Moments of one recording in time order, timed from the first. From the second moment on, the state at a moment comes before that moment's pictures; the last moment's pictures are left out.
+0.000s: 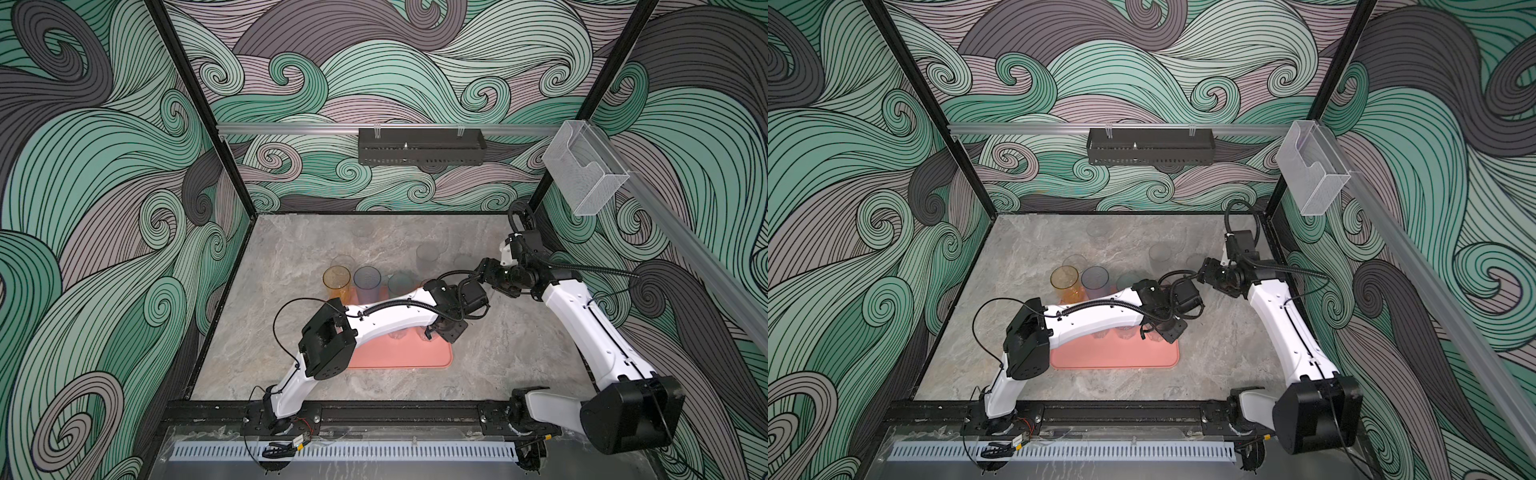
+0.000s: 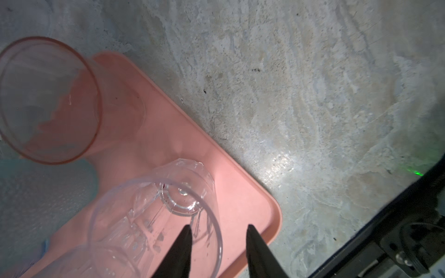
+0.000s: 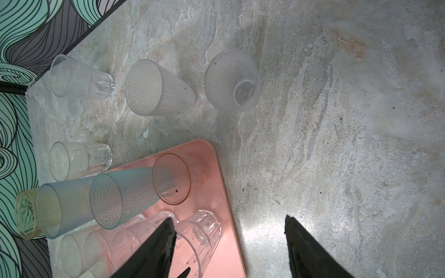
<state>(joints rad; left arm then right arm) -1.16 2.08 1.88 -1.01 -0.16 -0.31 0.14 1.27 1.14 -0.88 -0.16 0.48</state>
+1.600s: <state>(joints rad) -0.13 1.42 1.16 -0.64 -0.12 -0.49 0.59 2.45 2.53 -0.97 -0.10 0.48</state>
